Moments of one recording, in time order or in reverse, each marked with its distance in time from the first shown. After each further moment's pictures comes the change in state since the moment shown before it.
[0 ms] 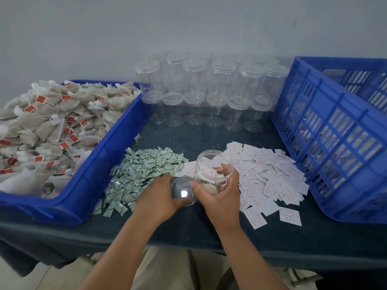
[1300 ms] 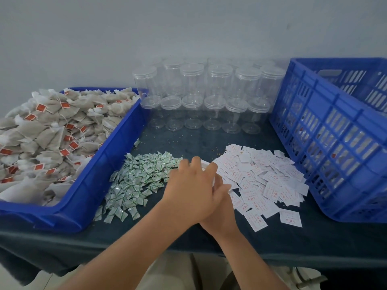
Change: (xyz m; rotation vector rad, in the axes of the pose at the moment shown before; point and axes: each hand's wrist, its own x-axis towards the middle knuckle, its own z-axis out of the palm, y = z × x) left_hand -0.028 0.092 -0.028 0.491 0.233 0.452; right_hand 0.001 0.008 0.005 -0.451 -0.313 -0.255
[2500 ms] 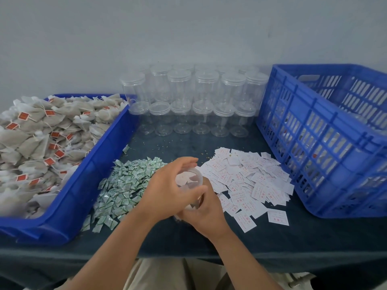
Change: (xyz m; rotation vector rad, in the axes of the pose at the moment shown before) left_hand 0.003 -0.040 0.028 -0.953 0.160 -0.050; right_hand -0.003 0.008 -0.006 0.467 -0.077 0.208
